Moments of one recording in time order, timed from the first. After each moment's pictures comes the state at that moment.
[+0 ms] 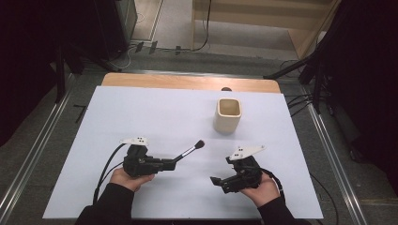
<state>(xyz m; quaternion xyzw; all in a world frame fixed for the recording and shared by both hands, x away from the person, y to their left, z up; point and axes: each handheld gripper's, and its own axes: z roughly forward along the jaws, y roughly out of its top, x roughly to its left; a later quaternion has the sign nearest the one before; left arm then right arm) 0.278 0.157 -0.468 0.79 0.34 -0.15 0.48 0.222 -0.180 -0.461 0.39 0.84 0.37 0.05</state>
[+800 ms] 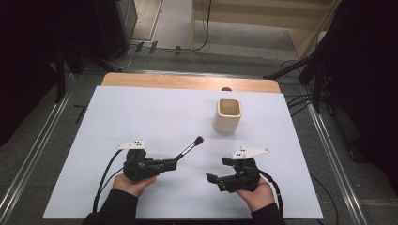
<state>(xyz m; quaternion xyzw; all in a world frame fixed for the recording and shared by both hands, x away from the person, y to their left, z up) 0.263 0.155 -0.472 0.76 0.37 -0.13 0.52 0.214 -0.173 -0.459 0.43 0.79 0.43 0.03</state>
